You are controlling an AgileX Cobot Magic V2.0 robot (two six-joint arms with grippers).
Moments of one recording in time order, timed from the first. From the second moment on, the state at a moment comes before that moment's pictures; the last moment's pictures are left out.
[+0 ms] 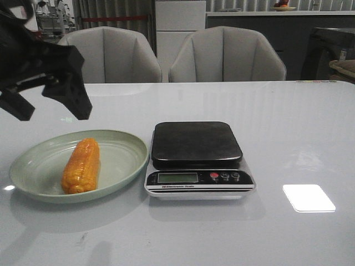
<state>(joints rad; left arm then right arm) -0.46 1.45 -0.89 -0.03 0.44 -0.26 0.14 -0.01 0.03 -0.01 0.03 0.13</state>
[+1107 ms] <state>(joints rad) -0.50 1.76 -1.20 -0.14 0.57 -0.25 0.14 -0.01 0.03 -0.01 0.03 0.13</state>
